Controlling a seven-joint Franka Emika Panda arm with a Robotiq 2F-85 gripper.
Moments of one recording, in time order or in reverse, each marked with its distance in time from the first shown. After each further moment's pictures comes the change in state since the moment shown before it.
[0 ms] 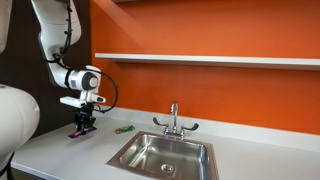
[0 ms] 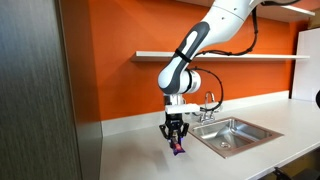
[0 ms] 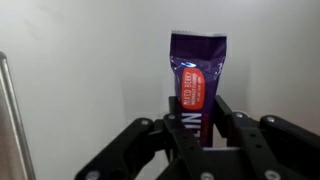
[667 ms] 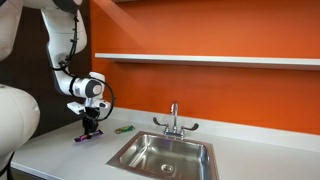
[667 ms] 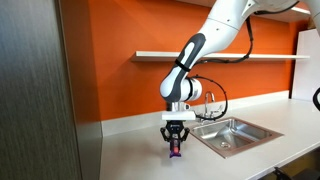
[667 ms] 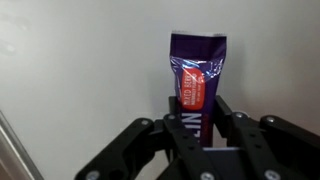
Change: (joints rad) arm 0.000 0.083 -0.033 0.009 0.008 0.137 0.232
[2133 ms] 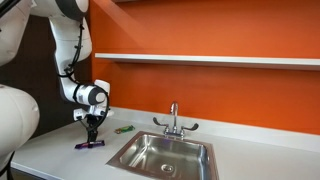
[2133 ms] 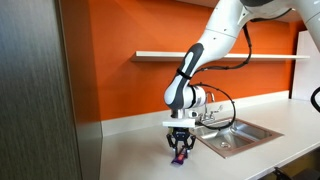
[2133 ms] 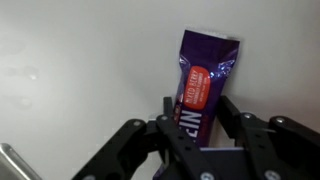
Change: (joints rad) arm -0.009 0.069 -0.039 -0.014 0.049 0.016 0.216
